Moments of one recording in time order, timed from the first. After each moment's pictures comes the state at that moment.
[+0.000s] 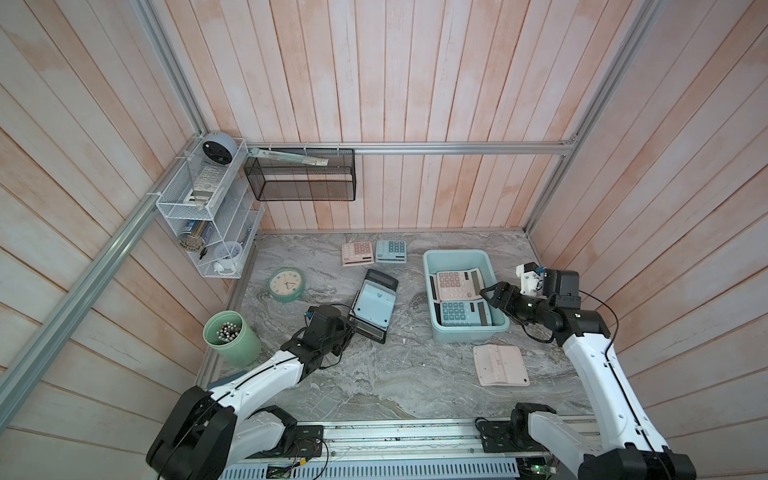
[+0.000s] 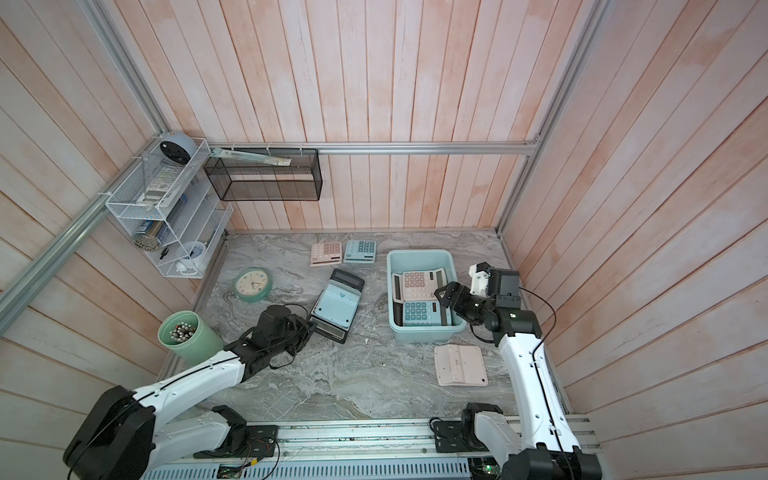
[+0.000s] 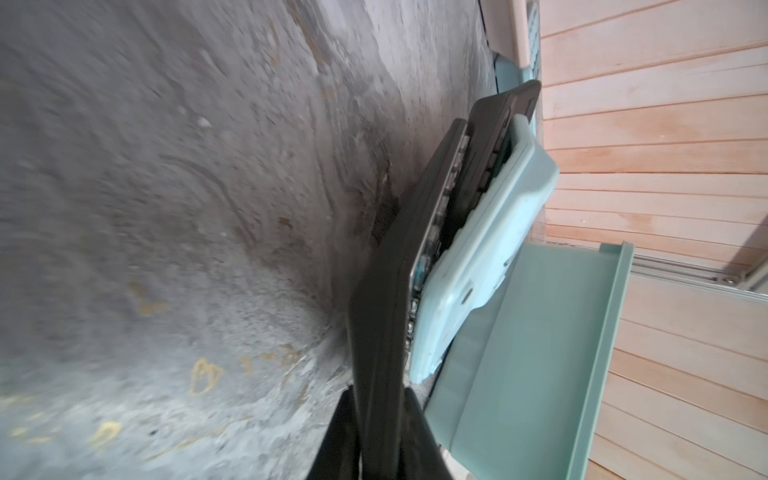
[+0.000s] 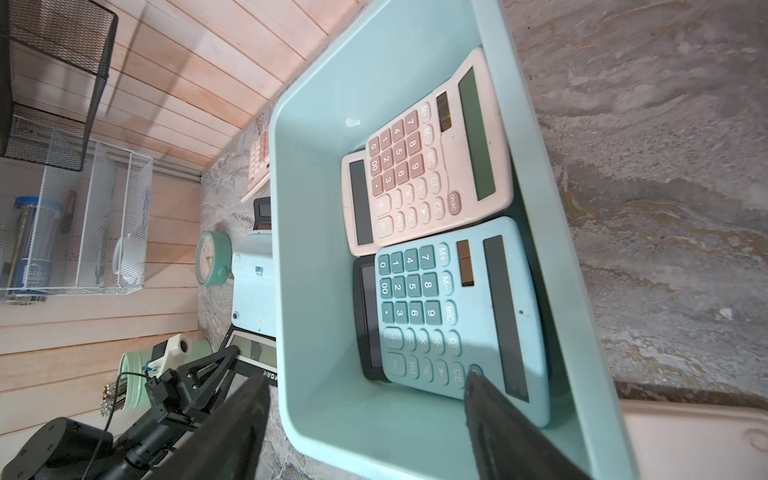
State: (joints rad) left arm -0.51 1.13 0.51 -0.10 0.03 -1.35; right arm -0.05 1.01 0.93 -0.70 -0.54 0.51
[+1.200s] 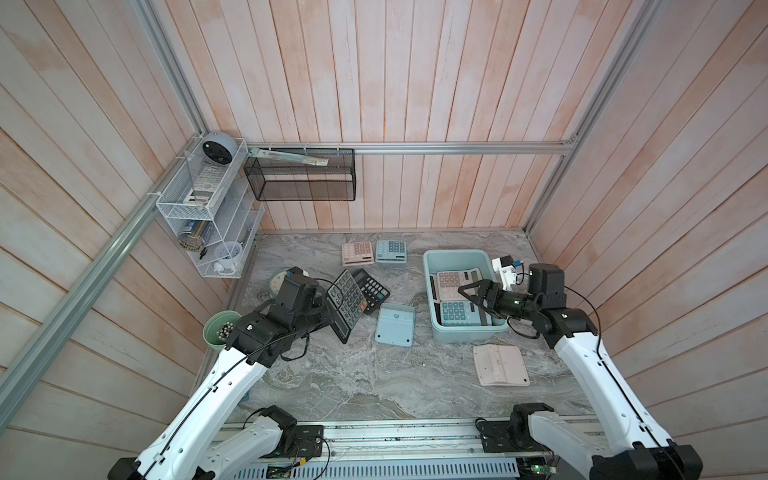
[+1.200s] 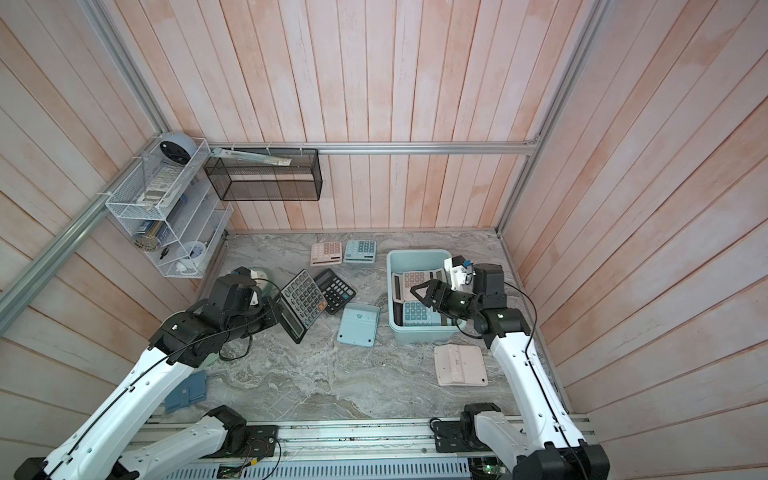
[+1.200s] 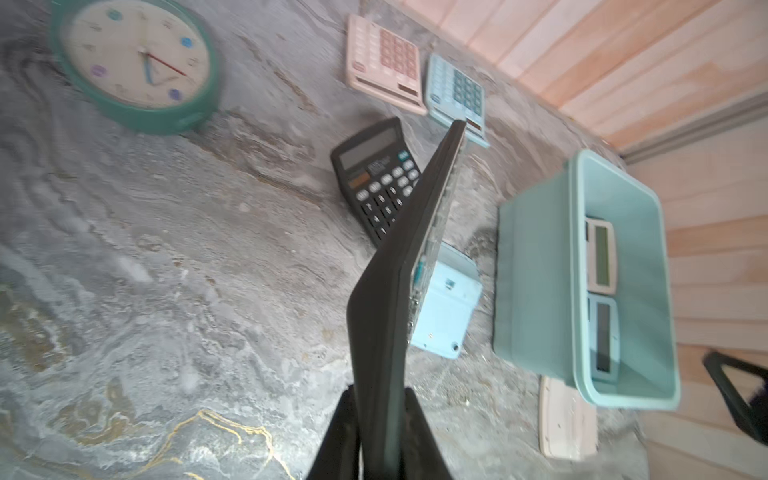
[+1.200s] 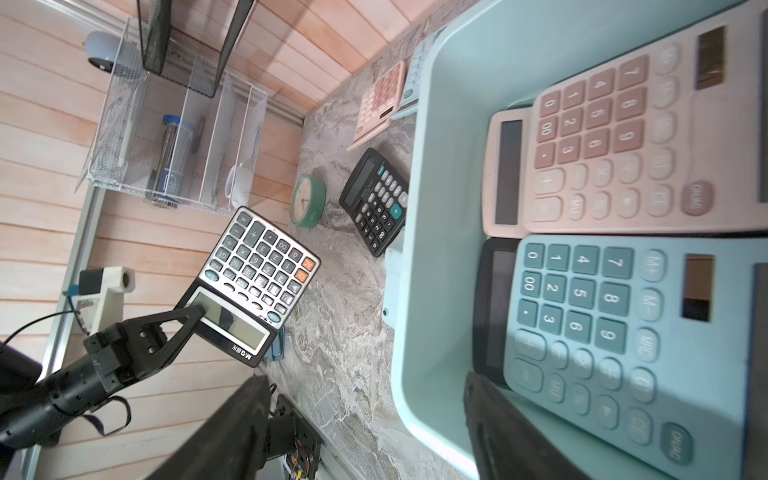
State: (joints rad) left arm -0.50 0.97 1.12 -0.95 -0.03 -0.74; right arm 0.12 1.02 0.91 -0.52 -0.75 0.59
